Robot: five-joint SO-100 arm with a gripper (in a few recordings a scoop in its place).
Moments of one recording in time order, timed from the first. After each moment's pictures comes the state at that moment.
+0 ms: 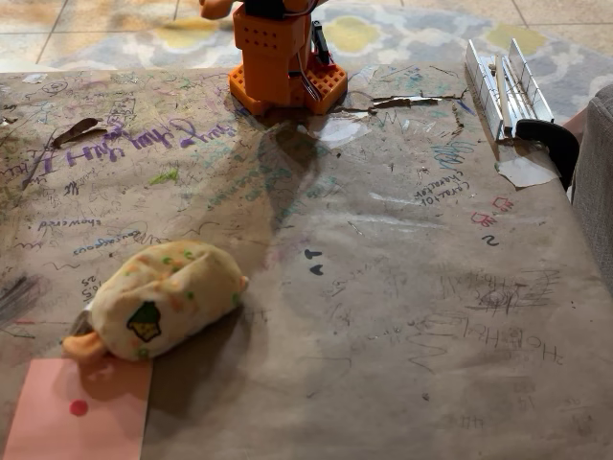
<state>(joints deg) 24.7 192.2 179.8 -1.4 -104.1</state>
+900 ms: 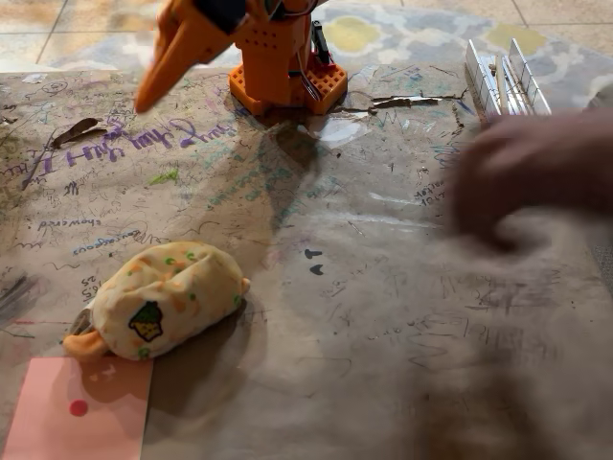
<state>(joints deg) 25.2 192.3 179.7 37.6 -21.5</state>
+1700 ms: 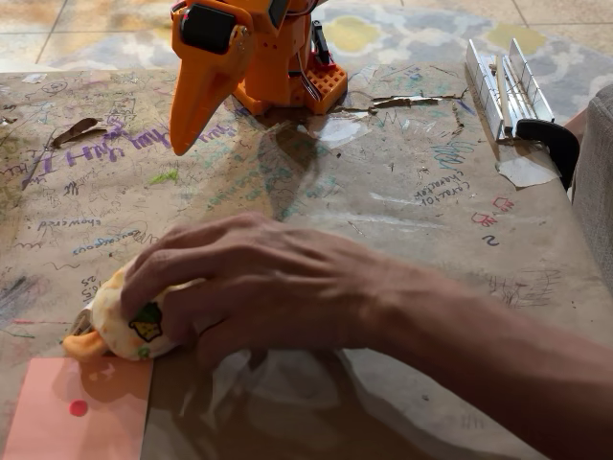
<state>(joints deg) 24.3 192.3 179.7 46.8 -8.8</state>
